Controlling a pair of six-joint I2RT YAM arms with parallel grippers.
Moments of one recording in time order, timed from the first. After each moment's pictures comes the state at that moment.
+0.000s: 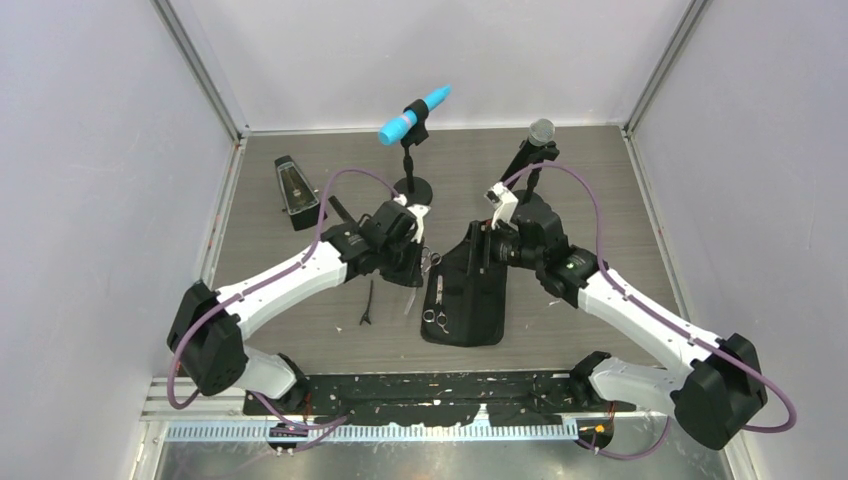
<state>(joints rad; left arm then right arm) -0.77 1.42 1.09 -0.63 0.12 -0.43 0.60 1.09 0.76 -0.13 -0.40 0.52</state>
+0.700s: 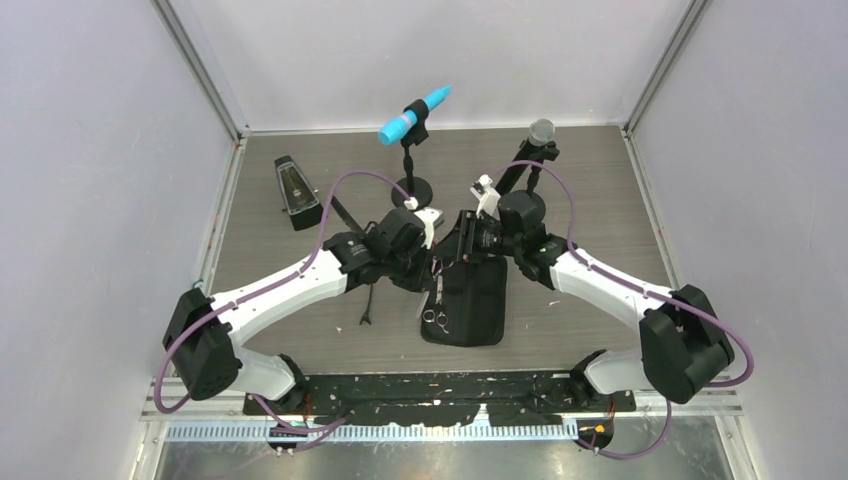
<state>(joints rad) -0.88 1.38 1.09 -0.57 0.10 -0.45 0.58 1.34 0.80 0.10 -0.50 0.70</state>
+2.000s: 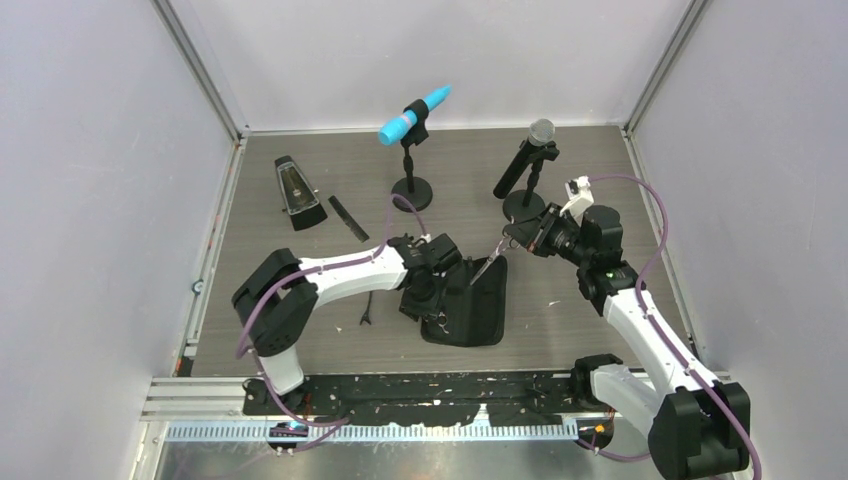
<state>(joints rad) -0.96 1.74 1.17 -0.77 0.01 -0.66 0.15 0.96 0.58 0.05 -0.48 0.65</state>
